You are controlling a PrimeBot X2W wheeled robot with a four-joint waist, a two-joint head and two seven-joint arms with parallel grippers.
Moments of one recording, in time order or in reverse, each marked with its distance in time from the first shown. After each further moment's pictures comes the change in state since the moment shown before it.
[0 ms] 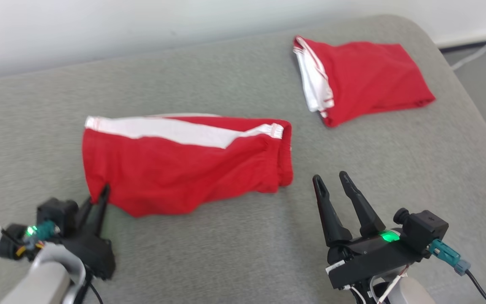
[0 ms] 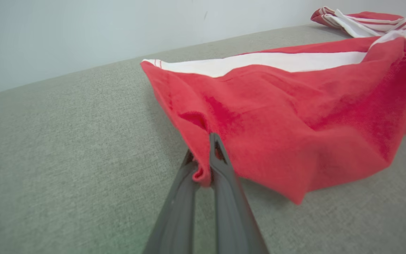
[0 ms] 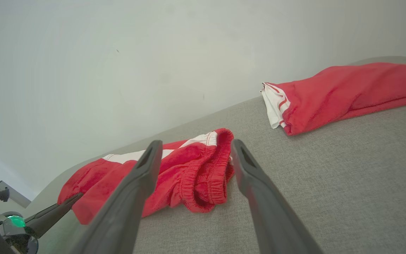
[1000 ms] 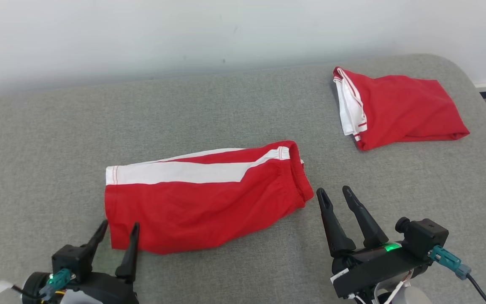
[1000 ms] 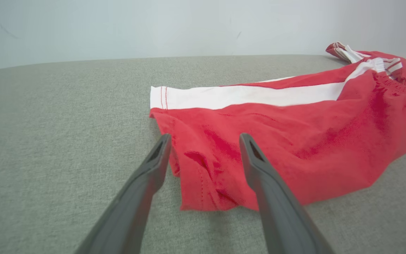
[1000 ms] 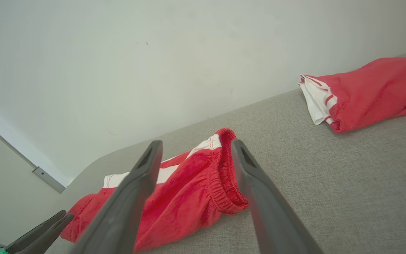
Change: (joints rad) left arm 0.265 -0.073 0.135 -0.197 0.031 0.096 -0.008; right arm 0.042 -0.005 -0.021 0.014 0.023 0.000 0.043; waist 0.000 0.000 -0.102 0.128
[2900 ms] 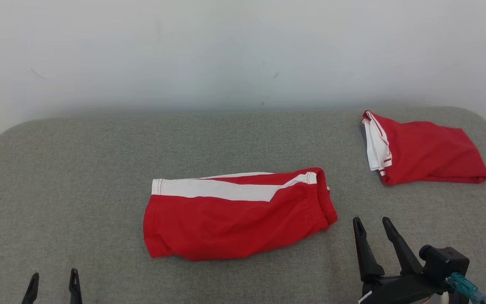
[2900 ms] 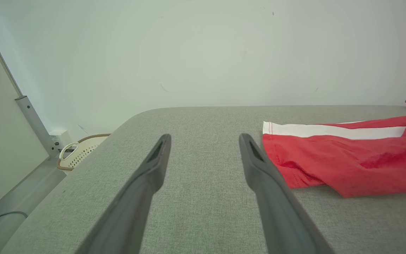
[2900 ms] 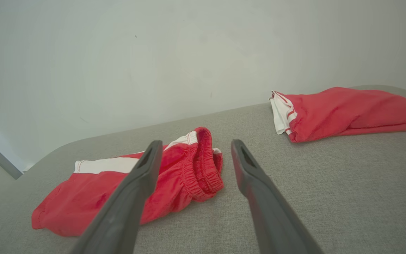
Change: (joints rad) left arm 0.485 -0.084 0.492 -0.388 0.351 0.074 0.004; right arm 0.138 0.065 -0.218 -0.002 -0.257 0.000 0.057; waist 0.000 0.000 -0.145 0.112
